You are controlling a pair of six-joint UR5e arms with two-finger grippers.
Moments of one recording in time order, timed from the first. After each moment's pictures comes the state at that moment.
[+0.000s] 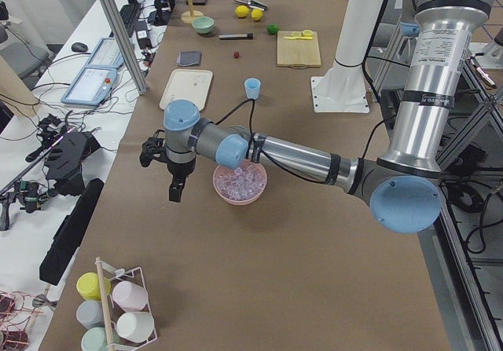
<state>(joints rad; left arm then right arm) -1.43 -1.70 -1.68 -1.74 -2.25 -0.29 1.33 -1.38 1.85 -1.63 2.22 0.21</state>
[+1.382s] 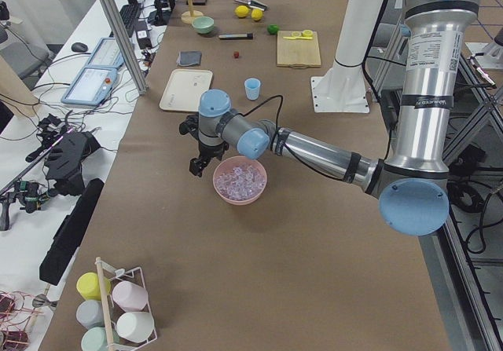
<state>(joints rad) -1.22 -1.63 -1.82 -1.84 -2.25 0.12 1.33 -1.41 1.87 -1.63 2.22 0.22</state>
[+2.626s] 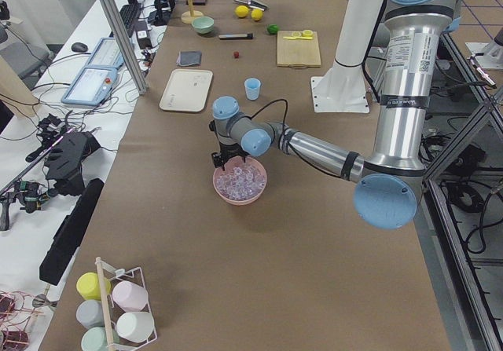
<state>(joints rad) -0.99 -1.64 -1.78 -1.84 -2.24 0.32 1.33 -1.43 1.87 -1.63 2.21 0.22</state>
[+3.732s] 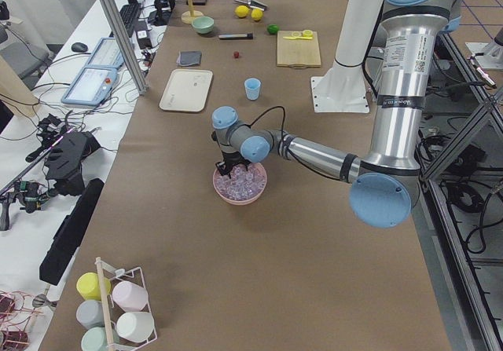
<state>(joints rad) -0.95 -1.65 -1.72 -1.84 -2.26 0.32 1.34 -1.43 1.87 -1.62 2.19 0.22</state>
